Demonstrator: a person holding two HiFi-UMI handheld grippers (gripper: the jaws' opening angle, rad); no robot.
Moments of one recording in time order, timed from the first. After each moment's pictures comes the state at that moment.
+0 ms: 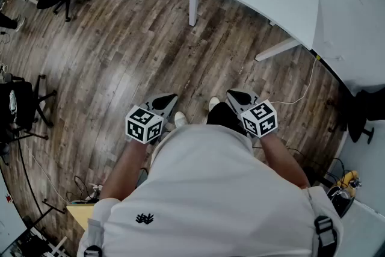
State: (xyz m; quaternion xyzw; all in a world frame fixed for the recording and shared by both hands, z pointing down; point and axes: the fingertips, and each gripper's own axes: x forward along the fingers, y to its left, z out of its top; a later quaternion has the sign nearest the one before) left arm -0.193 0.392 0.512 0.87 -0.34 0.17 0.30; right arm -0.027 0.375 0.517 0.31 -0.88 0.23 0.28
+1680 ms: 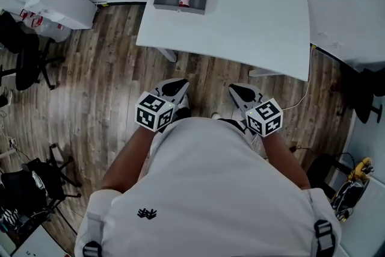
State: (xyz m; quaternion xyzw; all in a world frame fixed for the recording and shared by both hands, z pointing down) left arm -0.084 0.007 0.503 0.91 -0.22 0.23 0.25; right arm 0.040 0.055 0.503 0.43 -0.84 0.27 0.18
